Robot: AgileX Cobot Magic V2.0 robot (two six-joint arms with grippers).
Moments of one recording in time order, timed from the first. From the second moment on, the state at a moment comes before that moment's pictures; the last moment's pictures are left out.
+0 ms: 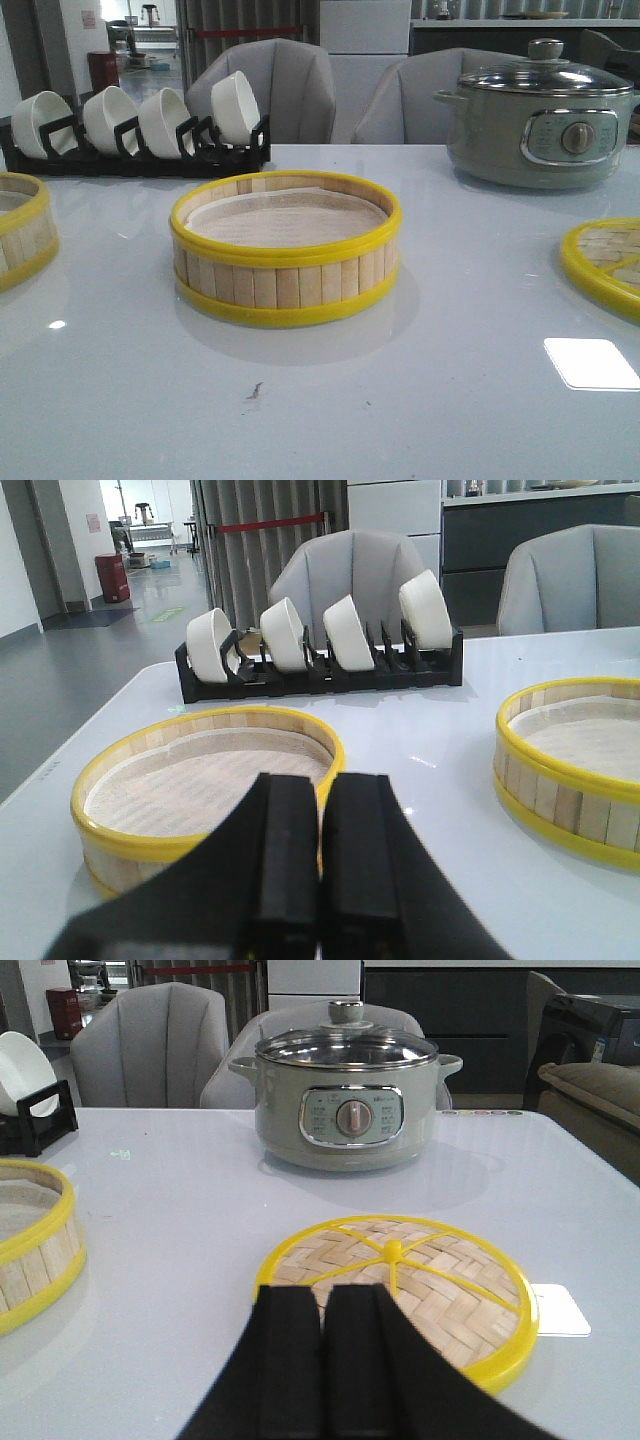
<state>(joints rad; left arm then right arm) -0.08 0.00 0.01 0.10 0.09 -0.06 -0.05 -0.01 0.03 0.04 0.07 0.01</state>
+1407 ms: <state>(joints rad) -0.08 0.80 -0.85 0.09 0.38 -0.09 -0.05 -0.01 0.03 0.04 0.07 0.01</state>
